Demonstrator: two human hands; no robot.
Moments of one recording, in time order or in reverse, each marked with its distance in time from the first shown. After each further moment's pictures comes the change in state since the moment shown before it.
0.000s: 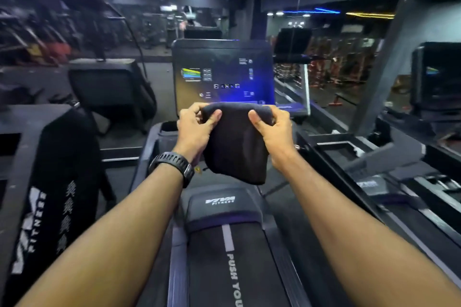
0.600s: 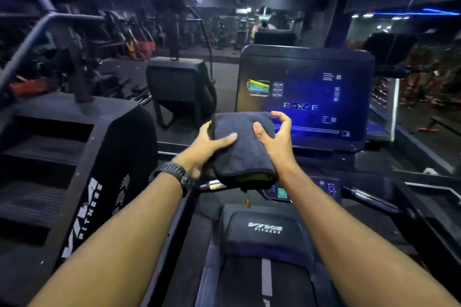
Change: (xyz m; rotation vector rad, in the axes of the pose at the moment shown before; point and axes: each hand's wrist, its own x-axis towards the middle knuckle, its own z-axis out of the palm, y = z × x) left_hand 0.167 -0.103 -0.118 -0.040 0.012 -0.366; right_hand 0.162 0.084 0.201 0.229 -0.337 0.084
